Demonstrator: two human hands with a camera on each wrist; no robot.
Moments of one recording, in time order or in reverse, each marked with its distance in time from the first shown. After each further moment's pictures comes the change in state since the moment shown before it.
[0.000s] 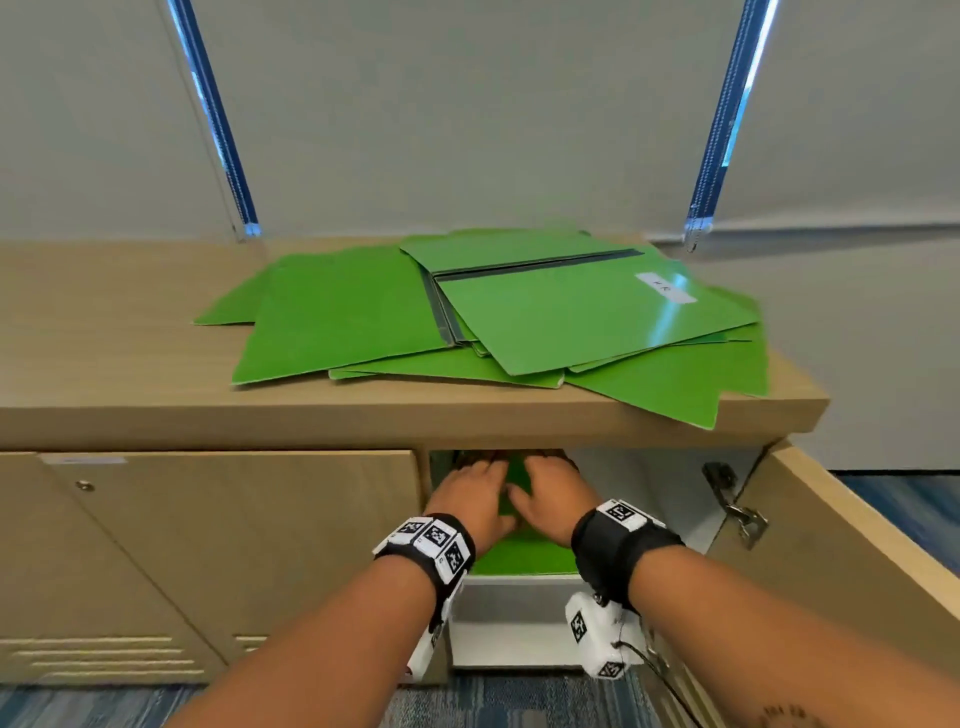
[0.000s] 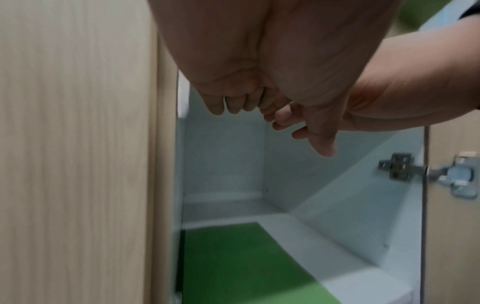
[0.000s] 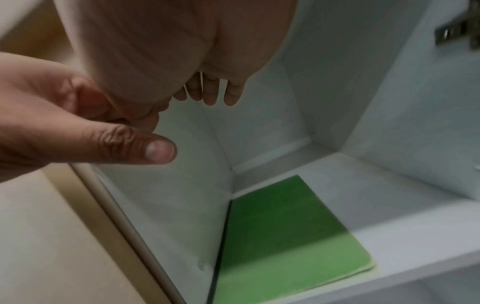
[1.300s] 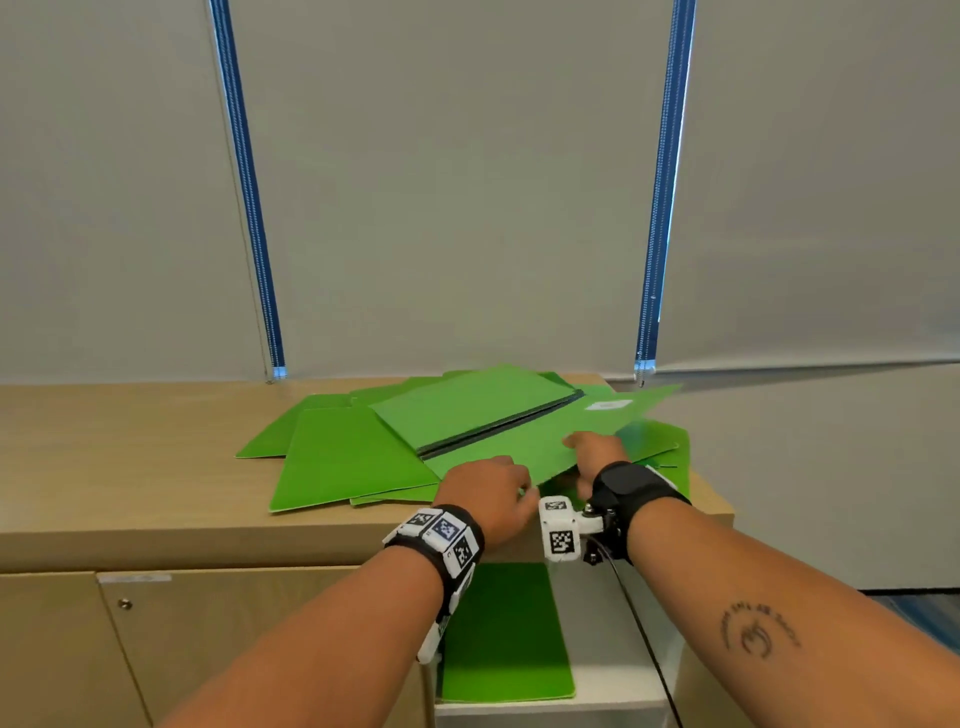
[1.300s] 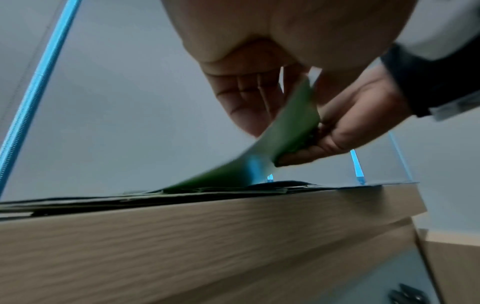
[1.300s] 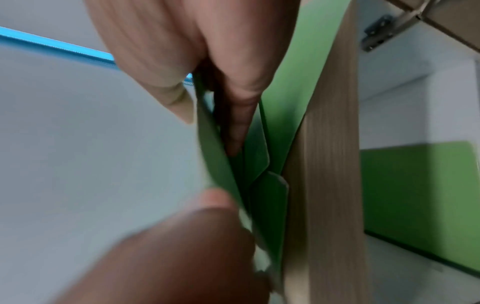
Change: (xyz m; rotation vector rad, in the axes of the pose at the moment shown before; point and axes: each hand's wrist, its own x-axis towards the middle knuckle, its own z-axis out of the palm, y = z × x) left_hand -0.019 0.077 -0.181 0.141 0.382 0.154; right_hand 0.006 -0.020 -0.206 1.269 0.547 0.602
